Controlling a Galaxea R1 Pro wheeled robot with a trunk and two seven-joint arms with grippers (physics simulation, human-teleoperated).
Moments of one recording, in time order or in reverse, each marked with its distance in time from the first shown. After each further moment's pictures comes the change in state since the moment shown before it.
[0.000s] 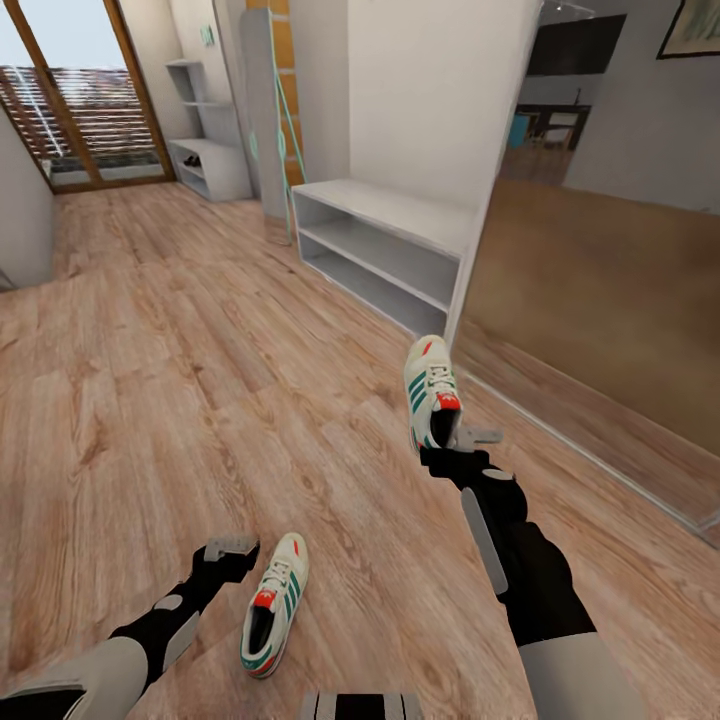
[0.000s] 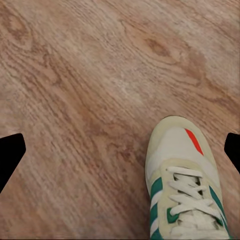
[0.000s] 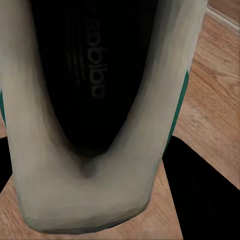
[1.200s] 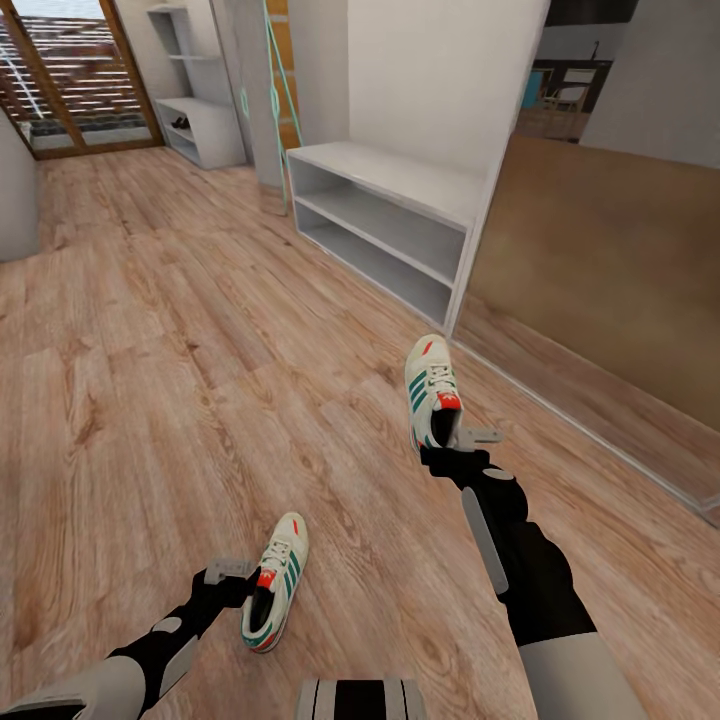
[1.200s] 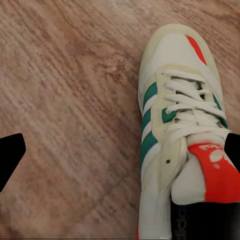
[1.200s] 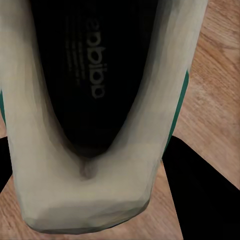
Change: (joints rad) left arm 0.033 -0.006 0.000 0.047 -0.023 -0.004 -0.001; right arm 0.000 0.000 -0.001 -0.003 0.000 -0.001 0.000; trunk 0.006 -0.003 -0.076
